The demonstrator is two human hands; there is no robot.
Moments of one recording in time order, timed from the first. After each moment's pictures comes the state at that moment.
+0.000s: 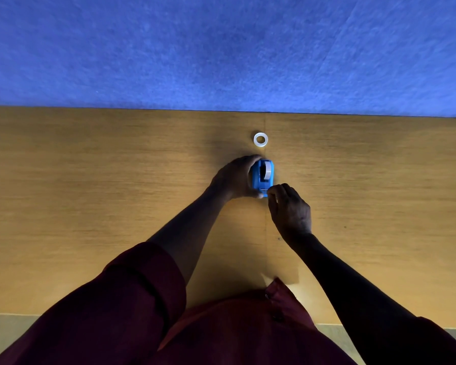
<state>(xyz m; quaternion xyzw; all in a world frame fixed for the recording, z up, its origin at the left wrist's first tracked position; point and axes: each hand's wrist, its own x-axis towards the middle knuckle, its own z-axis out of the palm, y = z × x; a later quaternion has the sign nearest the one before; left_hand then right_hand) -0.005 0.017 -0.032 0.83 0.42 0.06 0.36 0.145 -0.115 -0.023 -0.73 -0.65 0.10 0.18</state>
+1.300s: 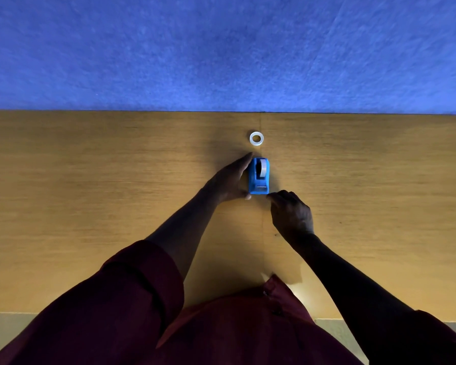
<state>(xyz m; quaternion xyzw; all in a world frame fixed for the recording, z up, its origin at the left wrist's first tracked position) -0.016 0.006 -0.036 0.81 0.43 -0.01 0.39 0.156 -0.135 -0.025 -0.72 -0.67 0.10 0.12</state>
